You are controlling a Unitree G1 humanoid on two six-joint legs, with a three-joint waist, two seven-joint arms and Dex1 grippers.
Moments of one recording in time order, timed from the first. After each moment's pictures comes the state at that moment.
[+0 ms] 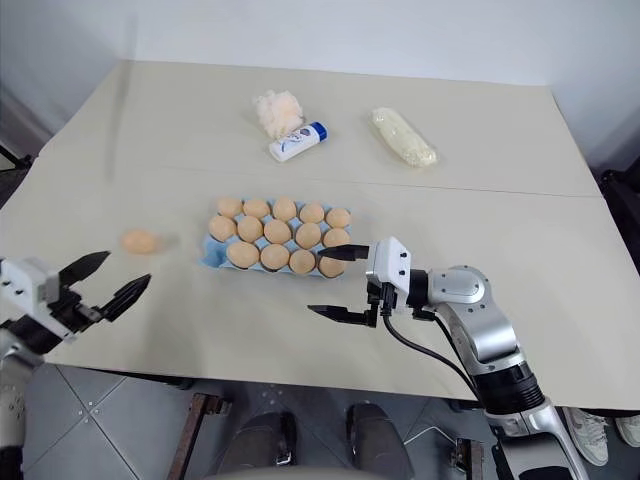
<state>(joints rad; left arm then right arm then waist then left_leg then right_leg) 0.15 0.60 0.60 -0.02 -0.44 0.13 -0.72 -0.38 -0.47 0.18 -0.12 0.38 0.09 1.12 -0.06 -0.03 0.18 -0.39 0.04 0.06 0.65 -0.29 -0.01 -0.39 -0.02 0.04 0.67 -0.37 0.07</state>
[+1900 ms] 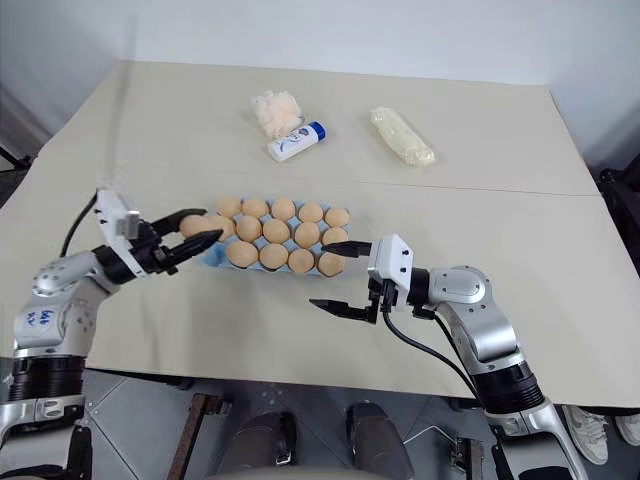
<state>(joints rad) -0.37 0.63 0.21 0.14 -0.47 0.25 -0.92 -0.38 -0.47 0.17 -0.12 0.37 0.08 1.08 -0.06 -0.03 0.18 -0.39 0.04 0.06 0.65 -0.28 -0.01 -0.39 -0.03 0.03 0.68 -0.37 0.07</state>
